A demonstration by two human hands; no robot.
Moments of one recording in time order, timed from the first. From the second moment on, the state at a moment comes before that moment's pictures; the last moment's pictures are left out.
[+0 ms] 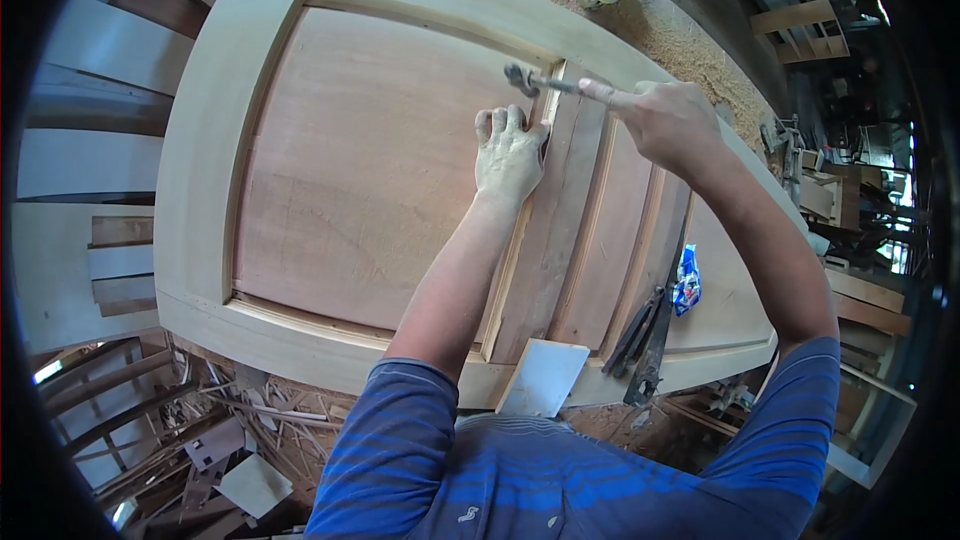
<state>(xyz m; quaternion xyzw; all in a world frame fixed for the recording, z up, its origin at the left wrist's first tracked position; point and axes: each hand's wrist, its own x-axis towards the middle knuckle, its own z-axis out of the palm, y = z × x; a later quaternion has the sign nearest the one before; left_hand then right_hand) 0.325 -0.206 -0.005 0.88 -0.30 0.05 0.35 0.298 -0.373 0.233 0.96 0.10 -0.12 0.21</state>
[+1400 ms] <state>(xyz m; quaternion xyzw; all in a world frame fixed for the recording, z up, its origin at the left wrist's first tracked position) 0.346 -0.225 -0.005 0.88 -0.37 0.05 0.28 -0.038 -0.357 0.079 0.91 -0.34 0.20 -0.09</state>
